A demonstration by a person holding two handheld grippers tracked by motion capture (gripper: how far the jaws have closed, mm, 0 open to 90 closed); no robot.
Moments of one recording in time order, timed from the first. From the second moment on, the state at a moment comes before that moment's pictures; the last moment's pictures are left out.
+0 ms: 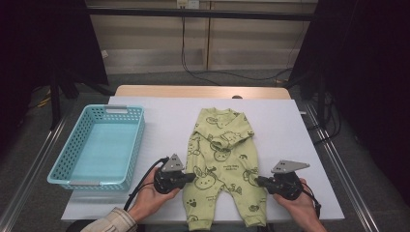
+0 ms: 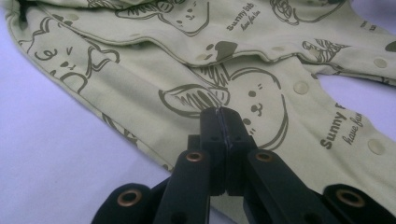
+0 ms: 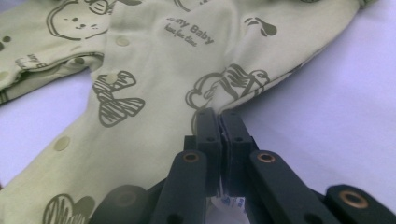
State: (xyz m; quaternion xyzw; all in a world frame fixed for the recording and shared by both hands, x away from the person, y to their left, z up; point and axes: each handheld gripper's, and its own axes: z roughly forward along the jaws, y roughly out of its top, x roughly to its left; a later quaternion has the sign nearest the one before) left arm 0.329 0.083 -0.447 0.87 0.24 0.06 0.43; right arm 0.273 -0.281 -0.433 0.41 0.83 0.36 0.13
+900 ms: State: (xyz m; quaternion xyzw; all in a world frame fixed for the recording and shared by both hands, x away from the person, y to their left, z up) left arm 0.299 0.092 -0.440 0.87 0.23 0.03 0.43; right arm 0.247 -0.279 -0.427 0.36 0.84 0.38 0.11
